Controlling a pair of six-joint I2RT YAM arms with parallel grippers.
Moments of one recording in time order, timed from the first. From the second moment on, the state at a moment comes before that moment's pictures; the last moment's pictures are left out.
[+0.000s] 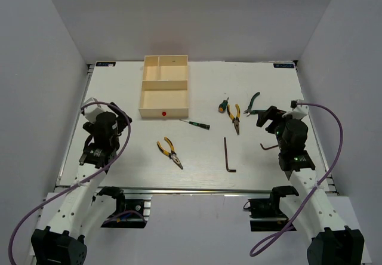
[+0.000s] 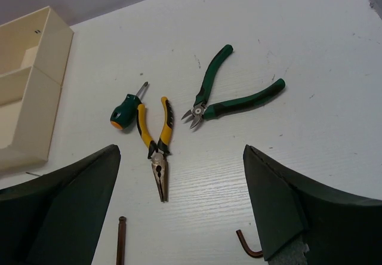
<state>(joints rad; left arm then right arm) -0.21 0.76 0.64 -0.29 -0.52 -0.62 0.12 0.72 0.43 0.11 0.10 0.33</state>
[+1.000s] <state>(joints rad) -0.30 1.26 0.60 -0.44 -0.02 -0.73 0.12 0.78 0.41 0.08 0.09 0.35</state>
